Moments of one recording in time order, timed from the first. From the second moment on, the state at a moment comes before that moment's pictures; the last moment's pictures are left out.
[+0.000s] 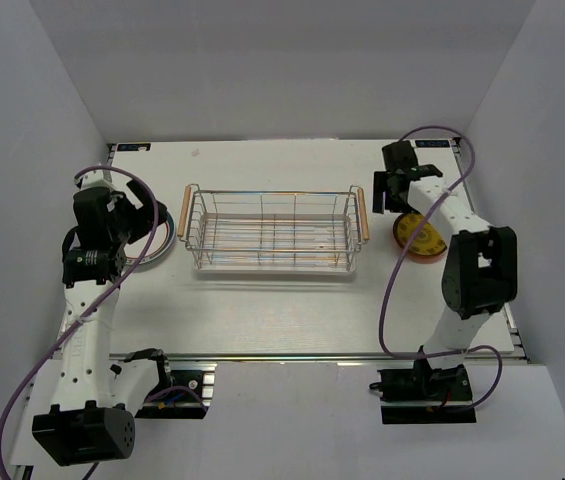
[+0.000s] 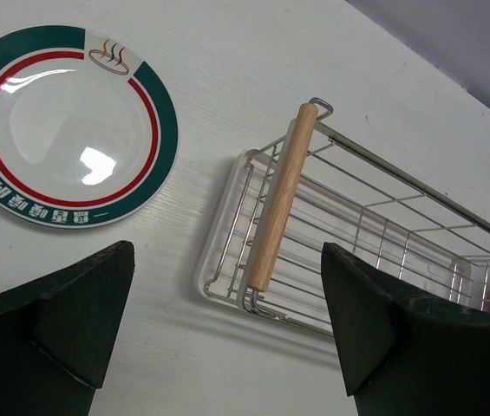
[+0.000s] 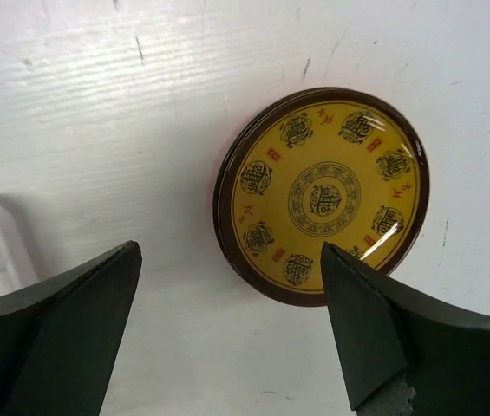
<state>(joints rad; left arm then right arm) 0.10 0.94 1.02 -0.57 0.04 -0.45 0.23 1.82 1.44 -0.70 0.36 0.19</state>
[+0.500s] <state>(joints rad) 0.10 0.87 1.05 -0.59 0.05 -0.44 0.20 1.02 0.98 -0.39 0.28 0.26</state>
